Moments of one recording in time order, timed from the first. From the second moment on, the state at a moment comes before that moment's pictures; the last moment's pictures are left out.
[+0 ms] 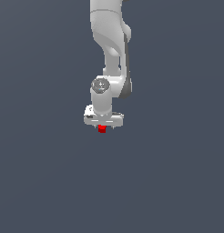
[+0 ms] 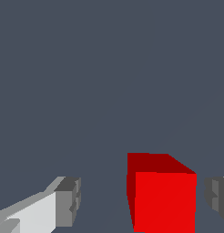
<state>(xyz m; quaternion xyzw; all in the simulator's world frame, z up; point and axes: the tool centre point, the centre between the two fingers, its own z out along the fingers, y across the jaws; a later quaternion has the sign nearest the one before) -0.066 -0.043 0.049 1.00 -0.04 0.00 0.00</state>
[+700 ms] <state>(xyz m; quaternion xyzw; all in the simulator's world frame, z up) -0.078 -0.058 0.022 1.00 -0.05 0.00 0.00</state>
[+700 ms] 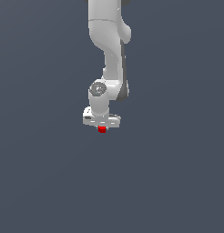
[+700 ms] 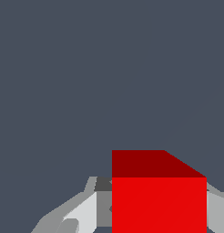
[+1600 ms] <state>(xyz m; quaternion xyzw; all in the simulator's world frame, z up) -0.066 -0.054 0.050 1.00 -0.05 0.00 0.00</state>
